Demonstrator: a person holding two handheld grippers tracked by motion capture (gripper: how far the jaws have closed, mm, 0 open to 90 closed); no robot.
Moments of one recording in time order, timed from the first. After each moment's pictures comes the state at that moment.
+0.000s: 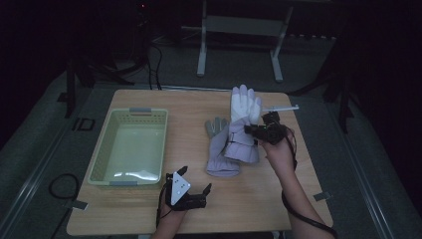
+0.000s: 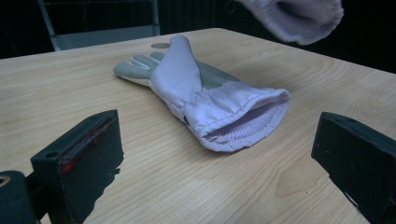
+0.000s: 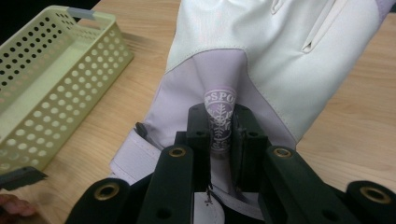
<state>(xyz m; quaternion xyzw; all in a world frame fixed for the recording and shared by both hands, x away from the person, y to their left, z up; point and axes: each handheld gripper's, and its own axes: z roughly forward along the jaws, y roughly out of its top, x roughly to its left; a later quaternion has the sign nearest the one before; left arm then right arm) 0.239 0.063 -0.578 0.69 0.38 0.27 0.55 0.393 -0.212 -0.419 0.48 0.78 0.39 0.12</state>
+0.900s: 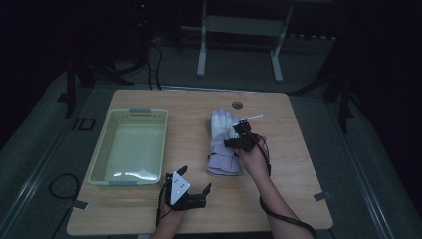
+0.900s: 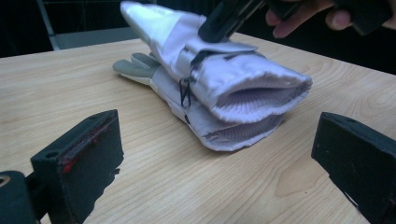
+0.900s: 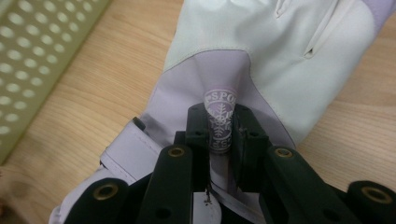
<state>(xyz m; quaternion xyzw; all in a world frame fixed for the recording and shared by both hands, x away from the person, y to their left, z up) 0.239 0.064 -0.577 0.69 0.38 0.27 0.55 0.410 -0.154 -0.487 0.50 0.81 0.30 0.07</state>
